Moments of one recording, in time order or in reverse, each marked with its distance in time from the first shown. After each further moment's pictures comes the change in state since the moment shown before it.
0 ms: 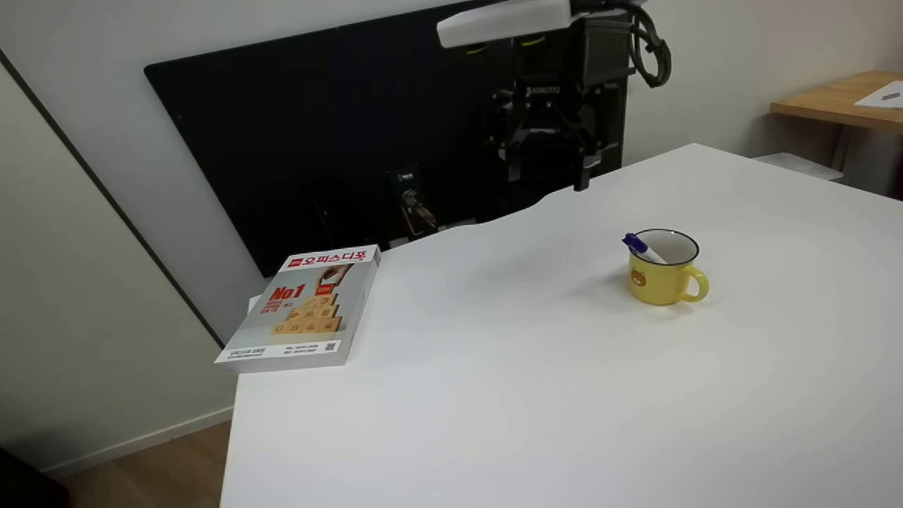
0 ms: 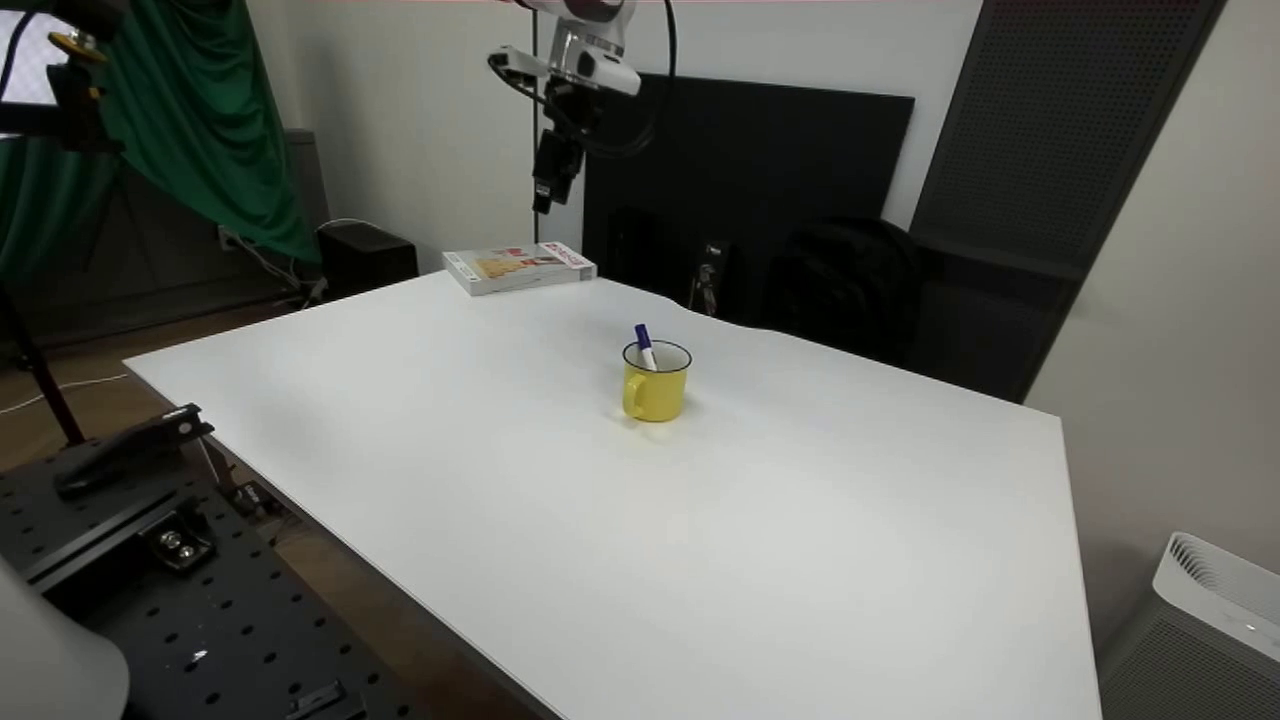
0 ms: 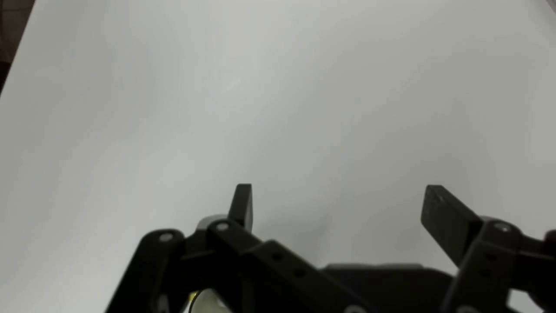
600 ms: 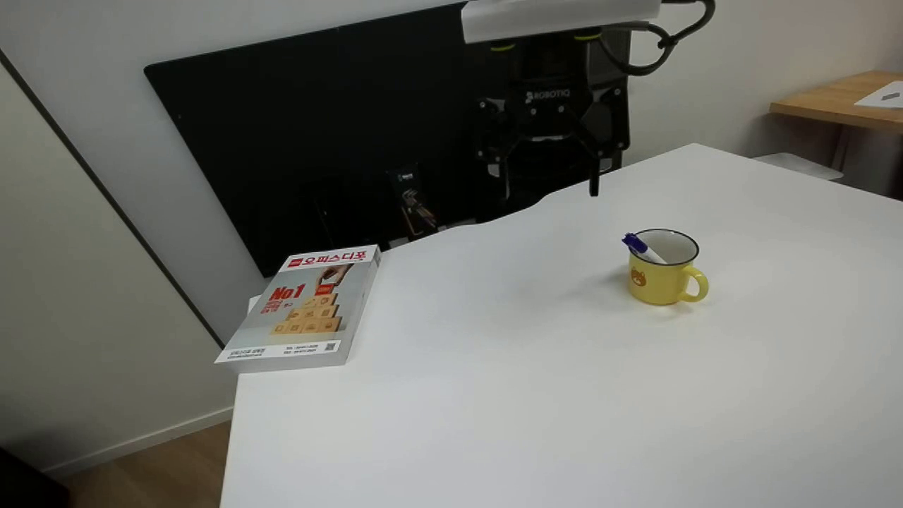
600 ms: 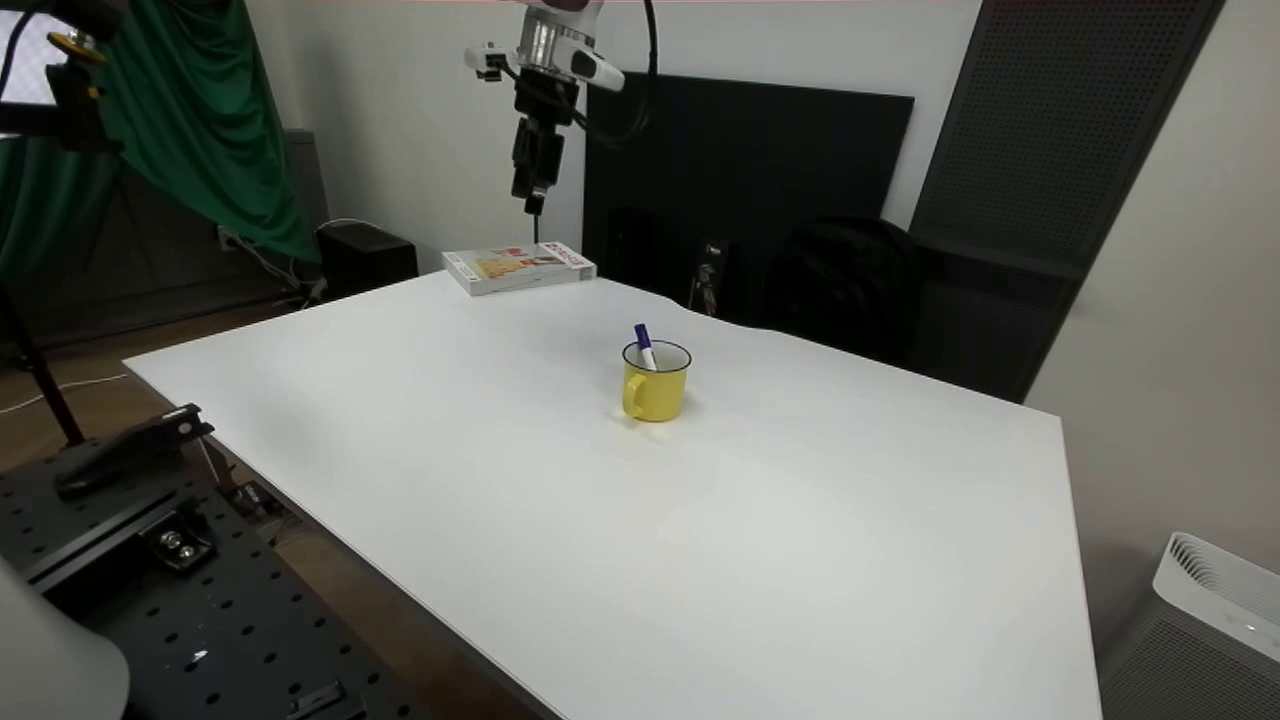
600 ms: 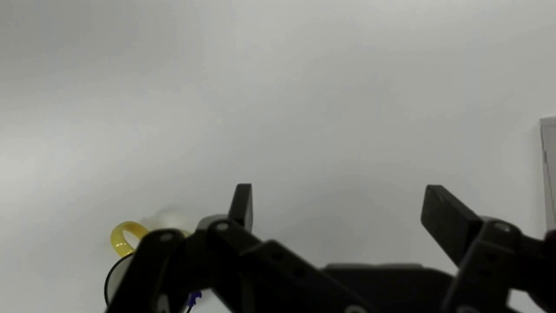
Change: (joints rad) arm 0.010 -0.066 0.034 -0.096 -0.039 0.010 -0.477
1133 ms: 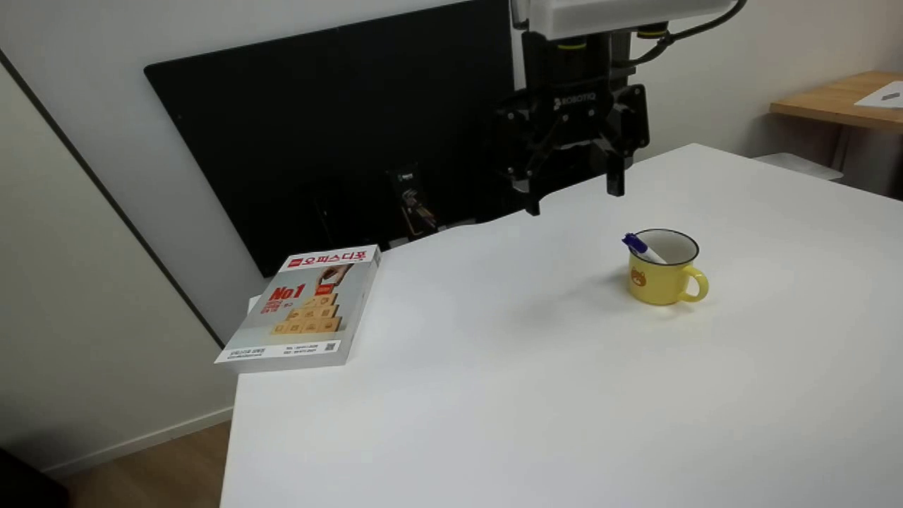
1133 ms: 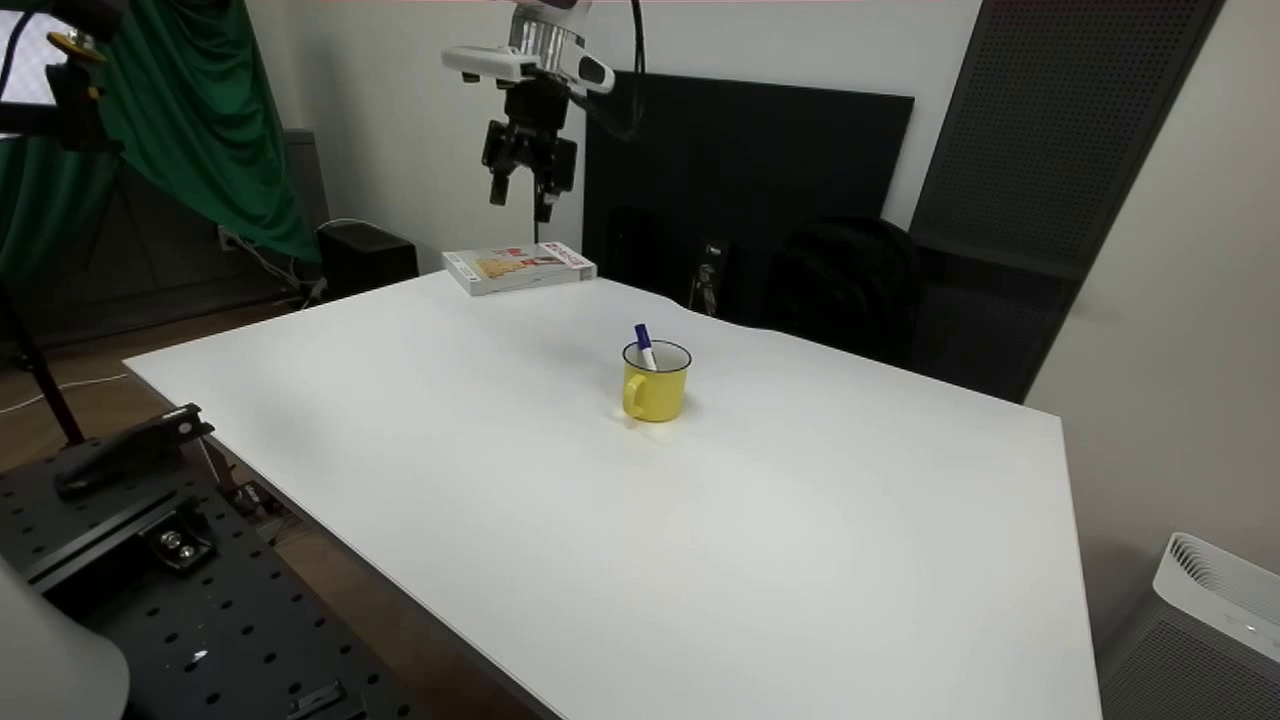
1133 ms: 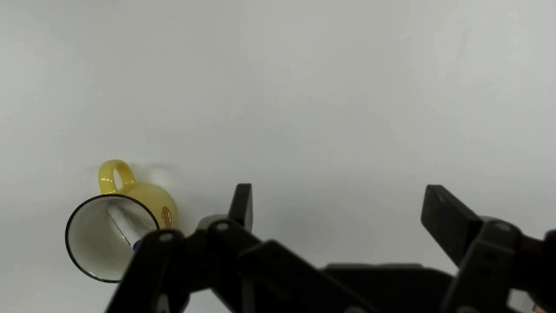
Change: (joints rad) arm 0.001 -0.047 0.005 -0.076 -0.067 -0.021 -0.423
